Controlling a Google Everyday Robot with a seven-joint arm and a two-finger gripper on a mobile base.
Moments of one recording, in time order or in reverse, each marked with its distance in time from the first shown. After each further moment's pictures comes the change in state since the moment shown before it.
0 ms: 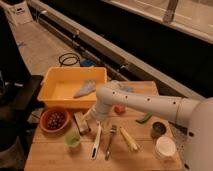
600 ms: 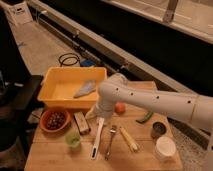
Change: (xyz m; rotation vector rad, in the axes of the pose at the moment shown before) arm -0.016 0.014 -0.059 -0.059 0.086 -0.052
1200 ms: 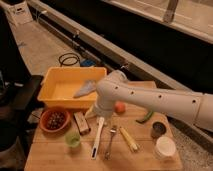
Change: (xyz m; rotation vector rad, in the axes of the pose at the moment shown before) arm -0.014 0.002 -0.035 -0.031 0.042 -0.024
